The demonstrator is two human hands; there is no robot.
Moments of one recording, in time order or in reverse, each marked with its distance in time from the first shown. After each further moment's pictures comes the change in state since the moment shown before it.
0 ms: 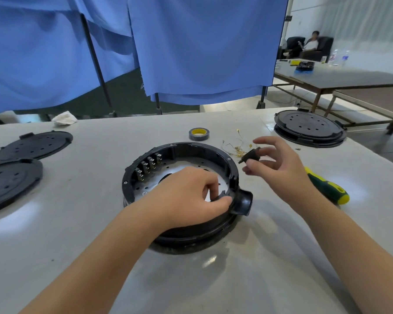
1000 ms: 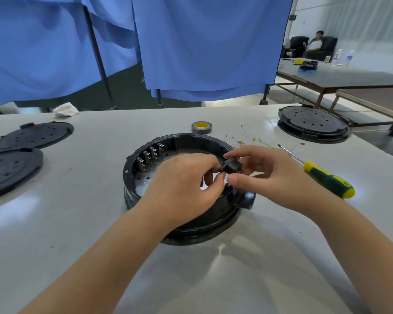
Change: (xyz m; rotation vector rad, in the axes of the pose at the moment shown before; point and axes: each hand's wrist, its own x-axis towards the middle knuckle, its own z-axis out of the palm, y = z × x) left_hand -0.019 0.008 0.005 0.046 0.372 0.137; right_hand -0.024 -0.027 0.012 -0.258 -0.377 -0.079
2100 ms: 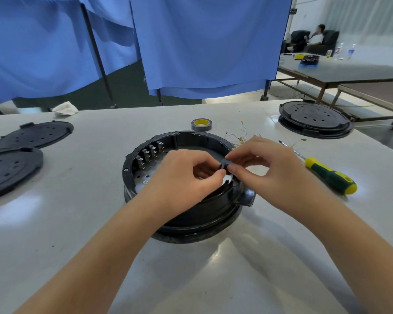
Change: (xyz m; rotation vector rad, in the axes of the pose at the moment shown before) left_hand 0.005 -0.006 0.000 -0.381 -0.104 -0.250; right_hand -0.003 -0.006 0.010 -0.219 0.162 -0.220
